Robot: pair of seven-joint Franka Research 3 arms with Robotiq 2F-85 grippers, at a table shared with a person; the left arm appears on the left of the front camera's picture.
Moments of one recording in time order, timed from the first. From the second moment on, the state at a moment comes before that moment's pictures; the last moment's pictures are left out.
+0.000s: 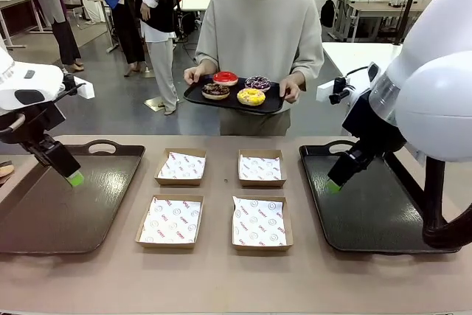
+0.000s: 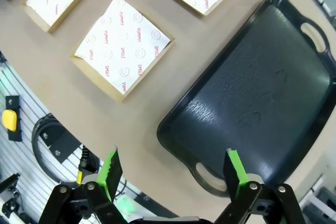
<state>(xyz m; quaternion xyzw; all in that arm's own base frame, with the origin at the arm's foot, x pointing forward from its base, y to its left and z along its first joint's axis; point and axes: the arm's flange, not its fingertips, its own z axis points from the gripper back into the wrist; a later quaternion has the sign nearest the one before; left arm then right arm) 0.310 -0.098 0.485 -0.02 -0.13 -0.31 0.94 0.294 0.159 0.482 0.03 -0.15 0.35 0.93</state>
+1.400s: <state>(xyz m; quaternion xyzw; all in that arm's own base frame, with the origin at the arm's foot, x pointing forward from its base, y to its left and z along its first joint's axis) 0.320 0.050 0.446 -0.60 -0.12 -0.05 0.79 0.325 -0.078 0.428 0.63 -0.22 0.05 0.74</state>
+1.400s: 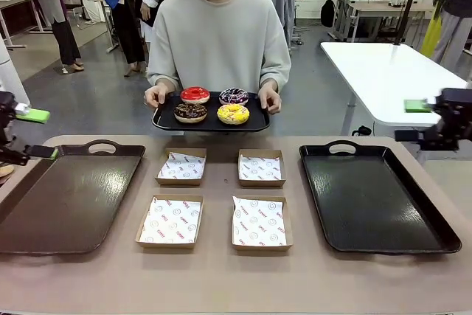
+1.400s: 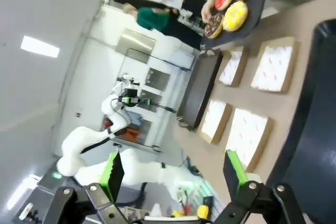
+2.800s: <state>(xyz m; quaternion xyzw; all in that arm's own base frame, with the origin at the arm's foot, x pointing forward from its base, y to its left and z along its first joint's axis) 0.311 0.083 0.413 -0.58 -0.10 -0.02 0.81 0.286 -0.124 0.359 0.60 -0.13 0.03 0.79</state>
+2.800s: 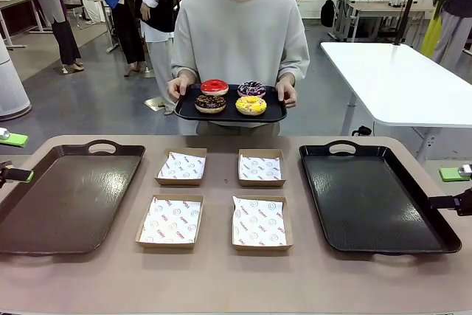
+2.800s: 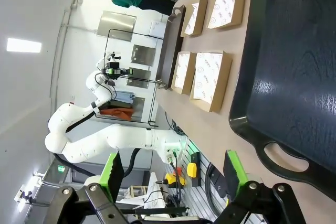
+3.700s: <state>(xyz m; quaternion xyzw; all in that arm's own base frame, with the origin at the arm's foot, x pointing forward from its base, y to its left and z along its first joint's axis) 0.311 0.082 0.413 -0.58 -0.10 -0.02 0.81 0.286 -0.124 0.360 0.60 -0.13 0.03 0.79</state>
